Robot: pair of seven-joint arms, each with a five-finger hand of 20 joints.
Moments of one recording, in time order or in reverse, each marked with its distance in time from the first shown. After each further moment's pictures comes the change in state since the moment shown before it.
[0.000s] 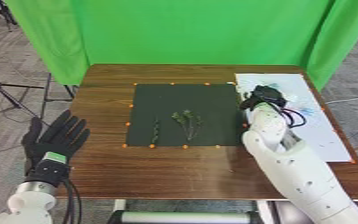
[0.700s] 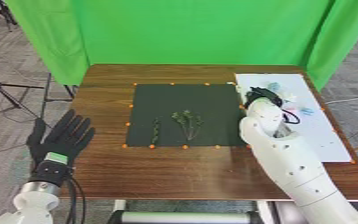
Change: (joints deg) left arm -1.4 -1.0 1.1 2.2 -2.6 -5.3 -1.0; right arm 2.7 -5.0 3.4 5.1 5.9 -1.5 3.0
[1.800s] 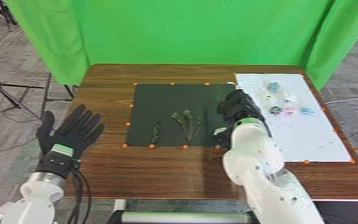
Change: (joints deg) left arm -5.0 0.8 1.3 1.4 -1.4 -0.3 -5.5; right arm -19.7 -5.3 2.0 -27.1 4.7 20.1 -3.7
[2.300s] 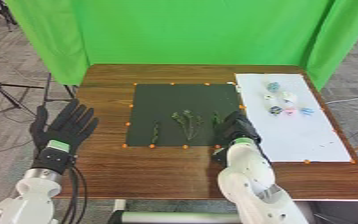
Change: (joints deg) left arm -0.5 1.4 0.0 -0.1 -0.2 0.8 3.7; right arm -5.7 -2.1 0.1 2.7 -6.2 -2.3 0.7
